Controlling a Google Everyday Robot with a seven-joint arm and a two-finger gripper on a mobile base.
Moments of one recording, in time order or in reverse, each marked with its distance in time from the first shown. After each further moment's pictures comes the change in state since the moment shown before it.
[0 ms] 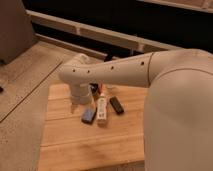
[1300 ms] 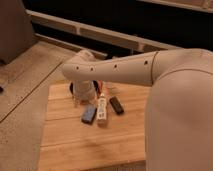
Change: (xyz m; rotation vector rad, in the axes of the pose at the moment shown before) arm -0.041 -0.025 -0.020 0.016 -0.107 0.059
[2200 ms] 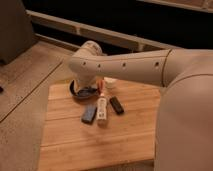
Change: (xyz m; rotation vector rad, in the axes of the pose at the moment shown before) arm -0.061 0.014 -0.025 -0.098 -0.239 -0.272
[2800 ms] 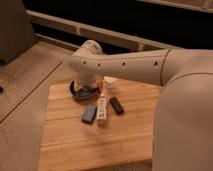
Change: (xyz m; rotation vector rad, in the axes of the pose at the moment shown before) arm -0.018 -0.013 -0.001 0.032 -0.027 0.005
